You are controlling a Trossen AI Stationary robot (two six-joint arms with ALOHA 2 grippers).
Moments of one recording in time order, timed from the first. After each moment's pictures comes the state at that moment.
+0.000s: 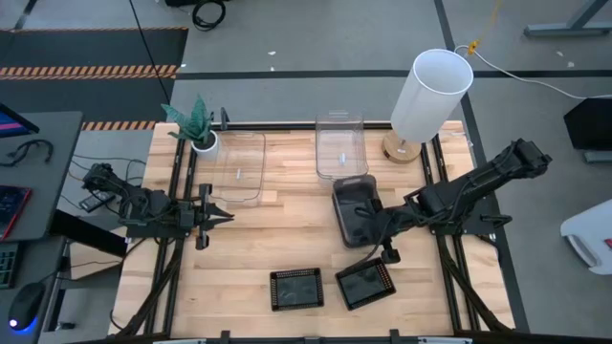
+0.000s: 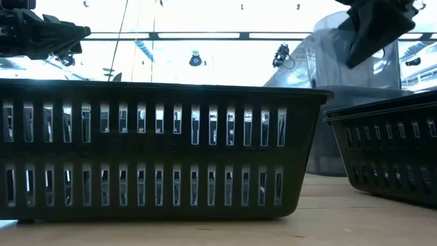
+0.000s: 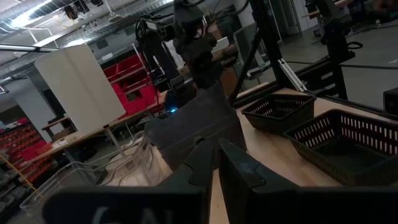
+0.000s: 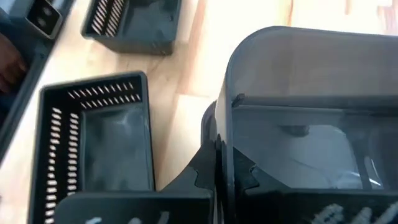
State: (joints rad) left arm -0.47 0.03 0.01 0.12 -0.40 0.43; right arm 0.37 1.22 0.84 -0.52 0.07 0.18
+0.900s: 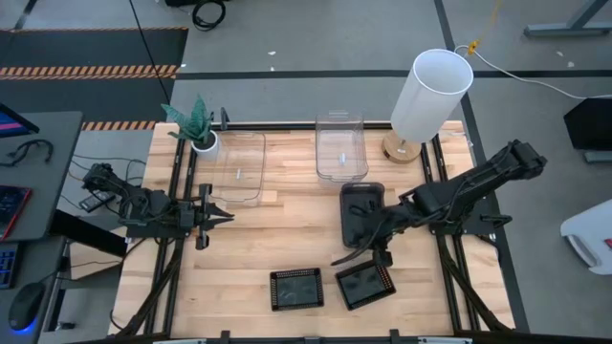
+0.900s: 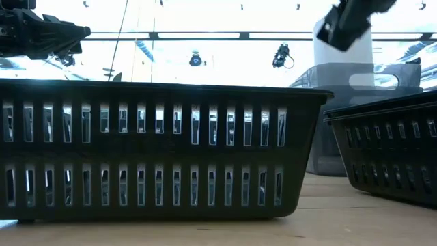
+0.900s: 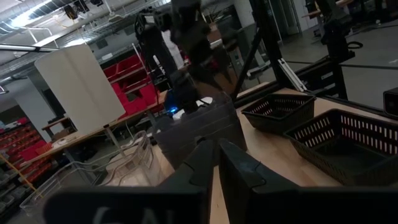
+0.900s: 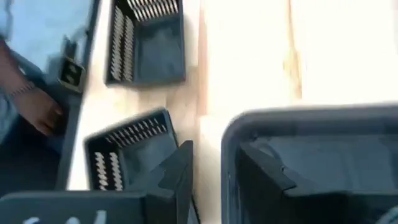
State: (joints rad) left arm -0.47 0.03 0.01 0.12 -0.40 0.43; right arm 0.37 1.28 0.97 -0.58 0.02 0.42
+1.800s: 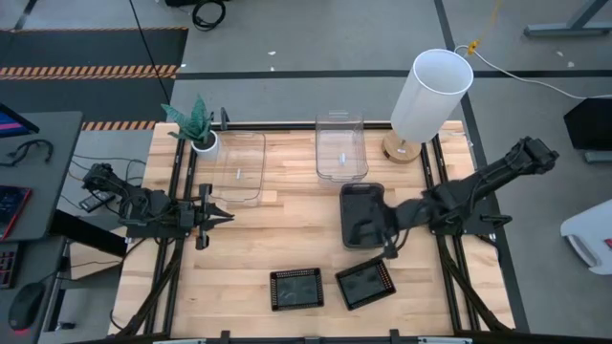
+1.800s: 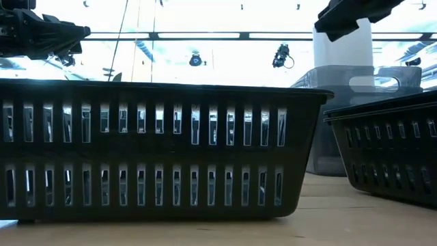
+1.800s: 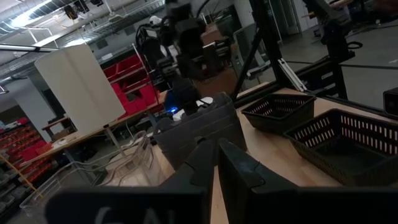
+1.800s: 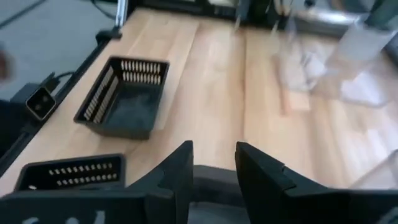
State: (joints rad) left arm -0.47 0.03 0.01 0.12 -0.40 0.43; right arm 0.40 1.04 0.69 -0.18 0.25 0.06
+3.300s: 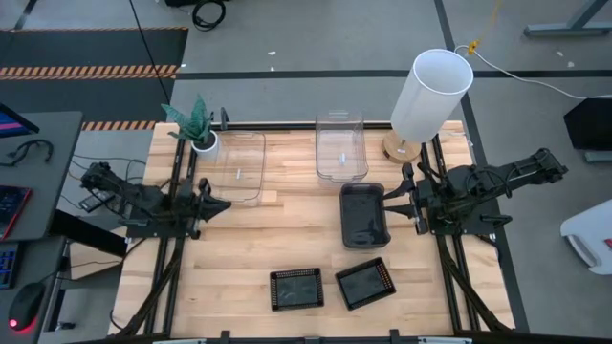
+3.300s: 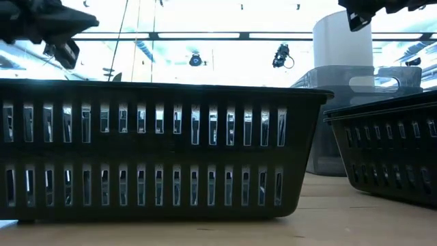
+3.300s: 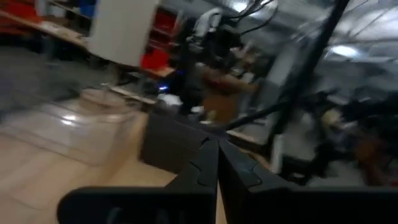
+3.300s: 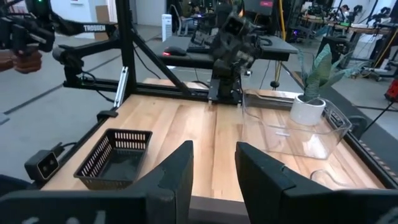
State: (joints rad) left arm -0.47 0.06 0.13 0.05 -0.55 -0.33; right arm 0.28 0.50 0.51 -0.16 0.16 -0.04
